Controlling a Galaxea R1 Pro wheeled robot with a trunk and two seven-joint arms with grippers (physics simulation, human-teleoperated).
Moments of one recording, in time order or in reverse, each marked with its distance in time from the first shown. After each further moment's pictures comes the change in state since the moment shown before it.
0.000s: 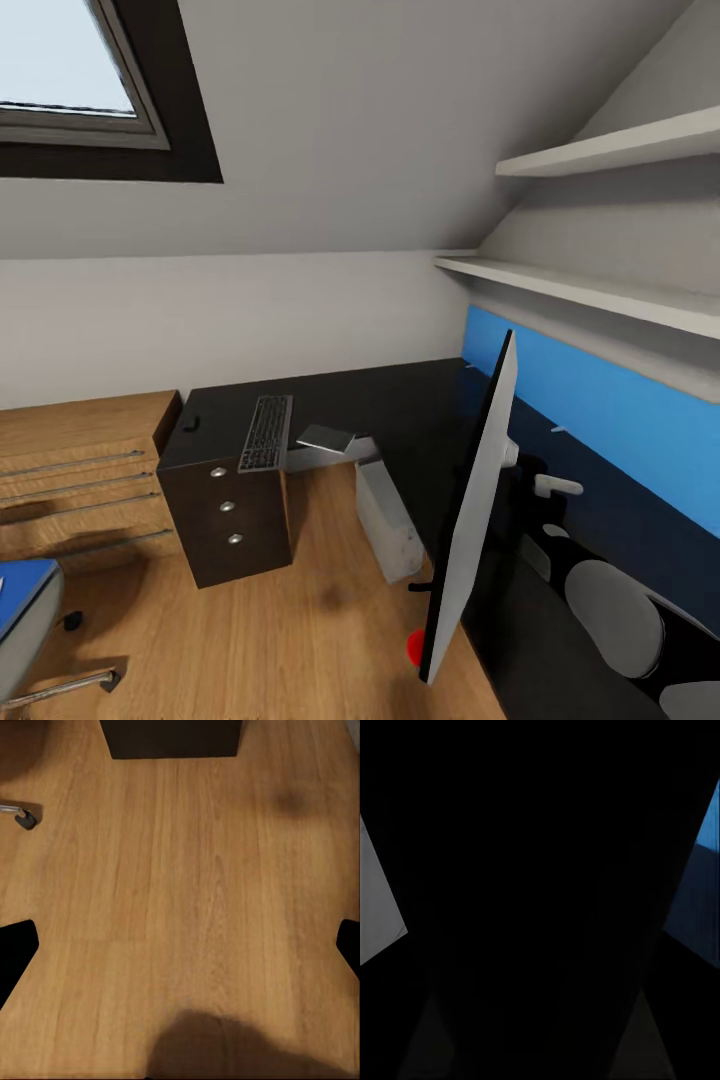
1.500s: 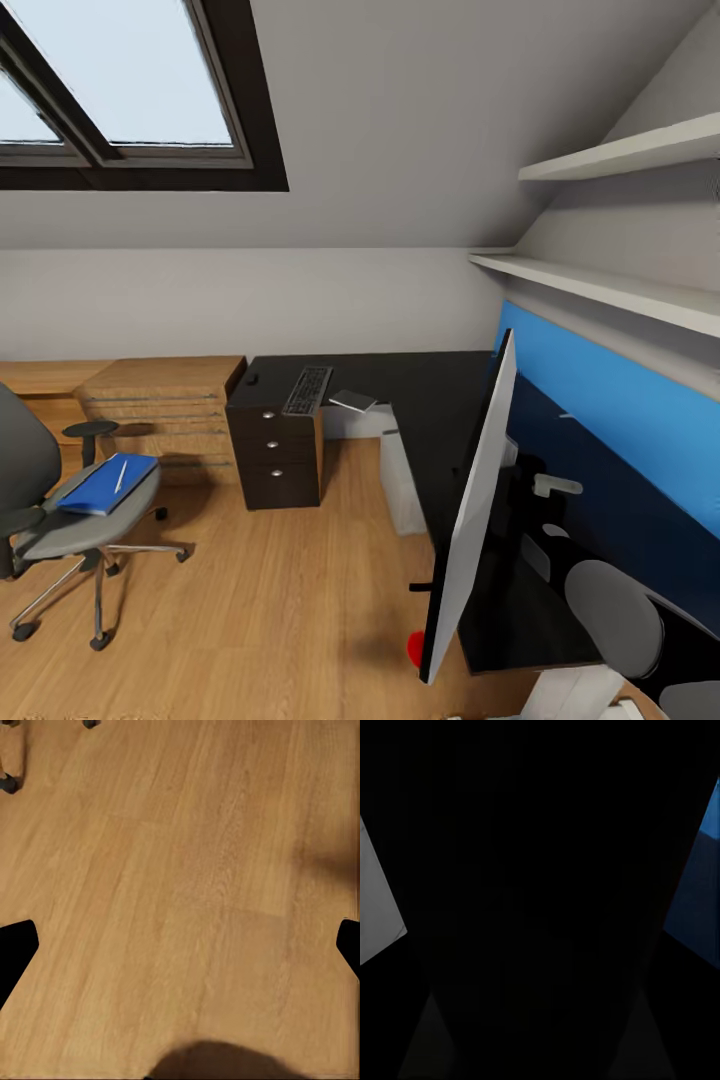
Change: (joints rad) left arm 0.000 0.000 0.000 0.001 0.000 0.000 -0.003; right arm 0.000 0.001 -0.001 -0.001 0.009 -0.004 0.000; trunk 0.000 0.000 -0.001
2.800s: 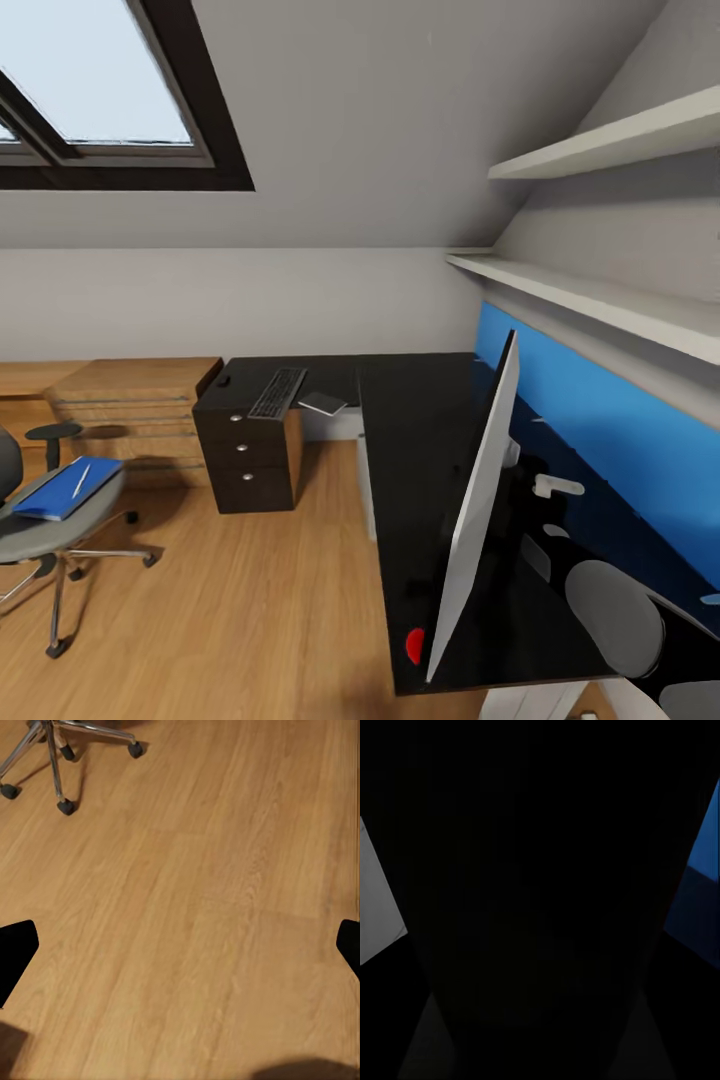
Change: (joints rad) left arm 0.000 0.022 0.002 0.417 0.005 -0.459 0.006; right arm 0.001 -0.002 -0.006 0.000 -0.012 -0.002 -0.001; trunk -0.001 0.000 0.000
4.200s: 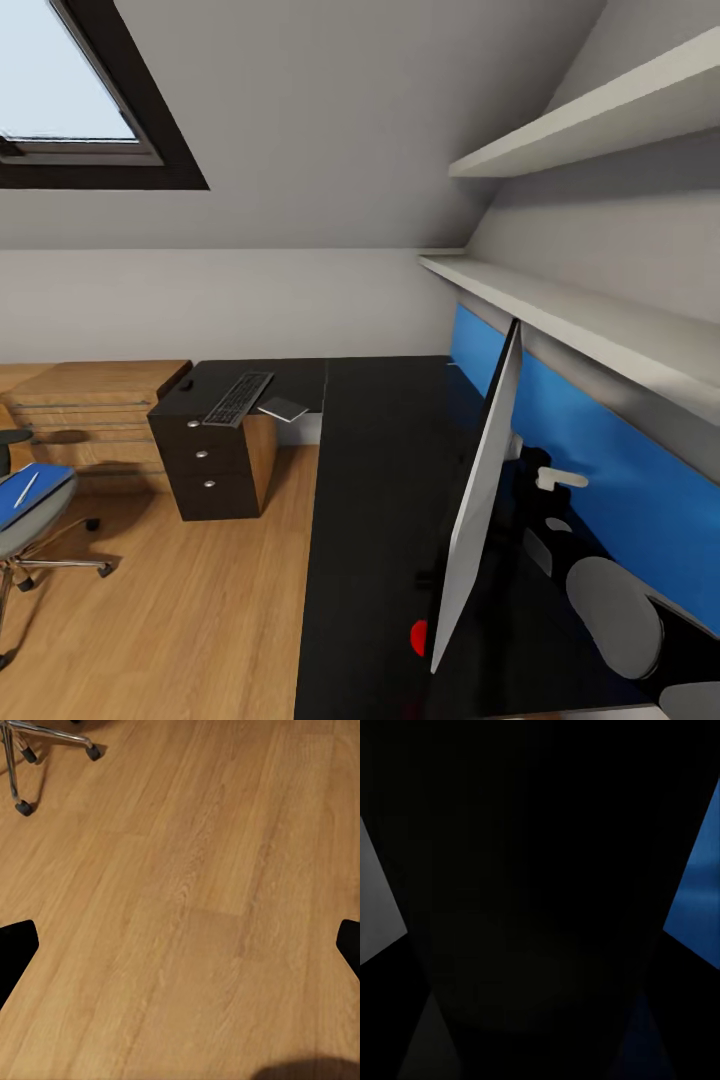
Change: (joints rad) left arm 0.000 0.000 0.000 0.000 0.000 0.006 -0.001; right arm 0.000 0.002 0.018 -0.050 0.000 0.006 -0.001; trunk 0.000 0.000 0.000
